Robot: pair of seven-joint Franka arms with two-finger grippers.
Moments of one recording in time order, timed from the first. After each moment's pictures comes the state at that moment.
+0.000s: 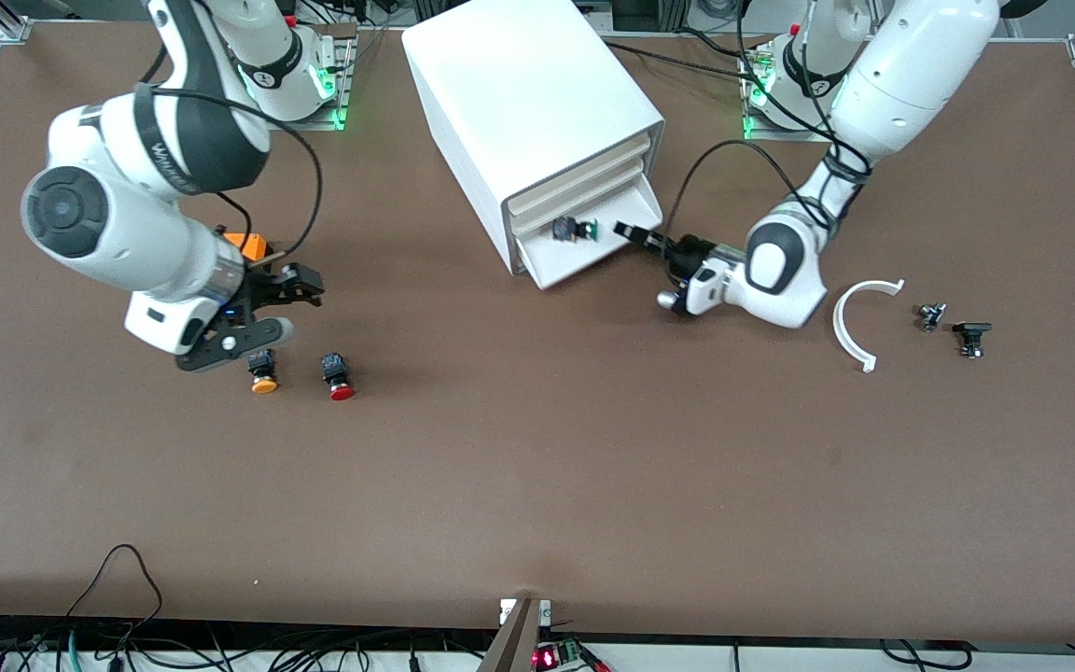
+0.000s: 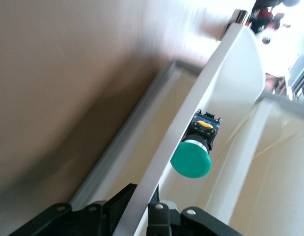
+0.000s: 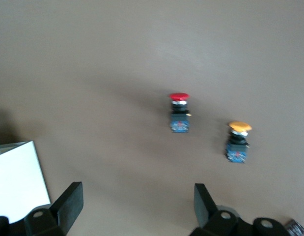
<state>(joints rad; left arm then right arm) -0.08 0.61 -0.19 -2.09 -1.11 1.84 0.67 0.31 0.31 0.01 -1.60 0.09 1.82 -0.09</state>
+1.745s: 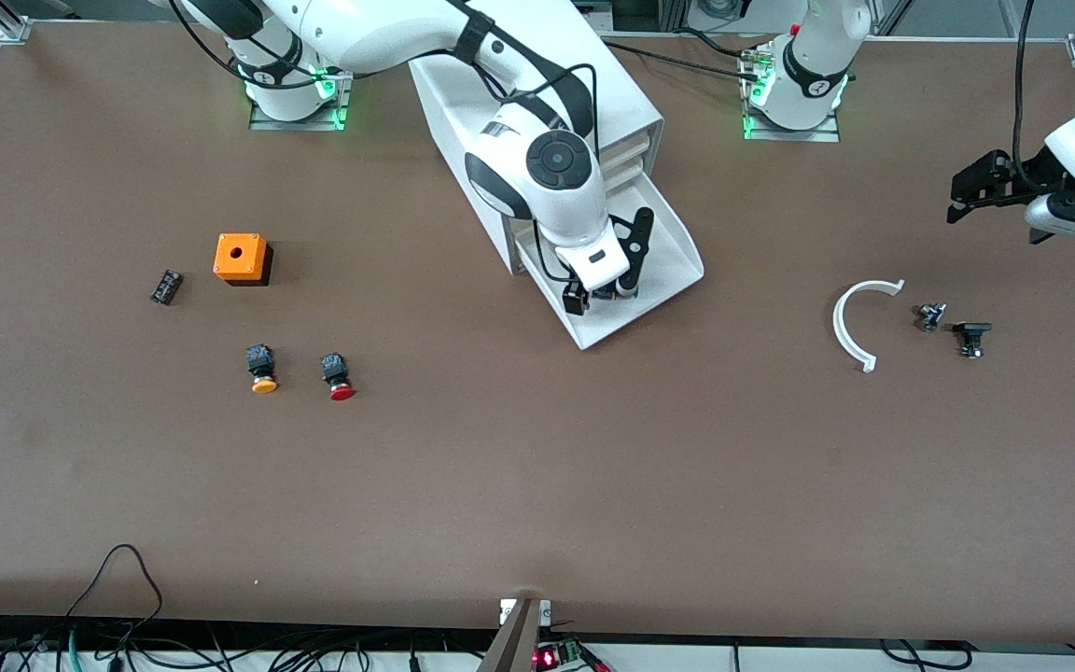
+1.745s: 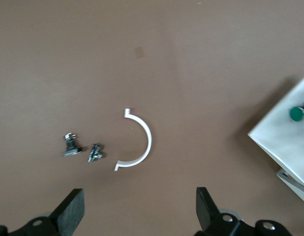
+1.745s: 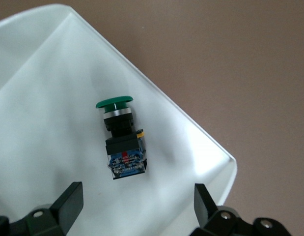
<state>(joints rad) 0.11 -0.07 -0.12 -1.71 0.03 1.61 0.21 0.67 0.82 0.31 -1.24 -0.15 2.13 -0.37</state>
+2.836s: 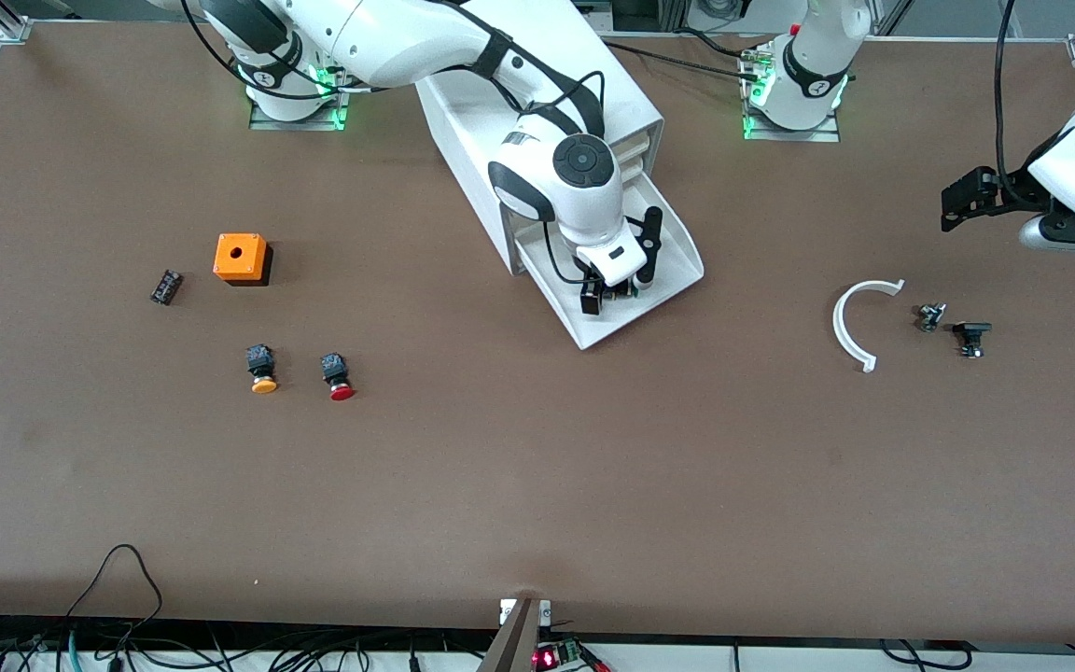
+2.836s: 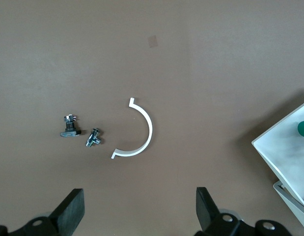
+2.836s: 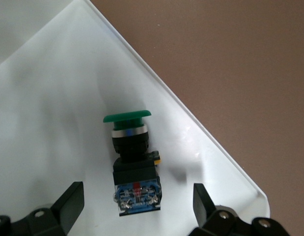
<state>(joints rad) 0.10 -0.05 -0.12 -1.70 0.04 1.59 0.08 0.71 0.88 0.31 -1.23 -0.23 2.20 -0.38</state>
